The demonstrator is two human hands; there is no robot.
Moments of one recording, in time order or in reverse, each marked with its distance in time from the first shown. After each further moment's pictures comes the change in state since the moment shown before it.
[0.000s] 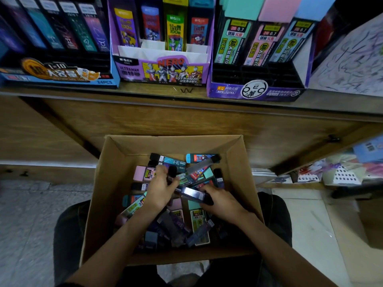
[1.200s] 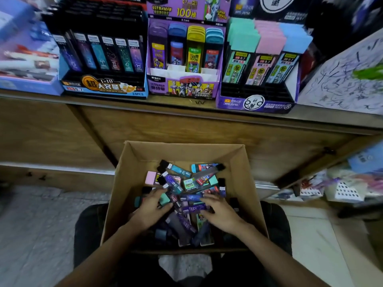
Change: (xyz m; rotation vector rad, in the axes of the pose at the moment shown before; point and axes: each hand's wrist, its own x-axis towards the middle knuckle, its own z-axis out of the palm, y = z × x) left_hand -0.048 -0.039 -0.046 0.214 -0.170 0.051; right_hand -0.021 -0.031 0.012 -0.017 0.000 0.054
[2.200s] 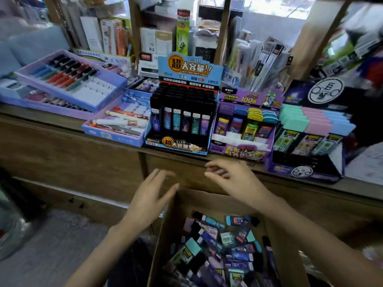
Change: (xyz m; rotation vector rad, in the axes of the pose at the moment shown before) left_hand -0.043 0.057 -0.202 0.037 0.547 0.441; right_hand 0.009 -0.229 -0.170 0.011 0.324 -0.501
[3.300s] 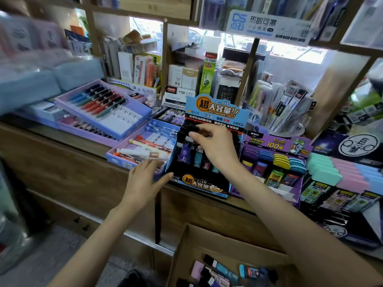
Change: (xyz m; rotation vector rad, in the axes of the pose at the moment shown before) left_hand 0.085 -0.047 -0.064 0.245 0.215 -0.177; right_hand 0.153 -0.096 -0.014 0.310 0.358 -0.092
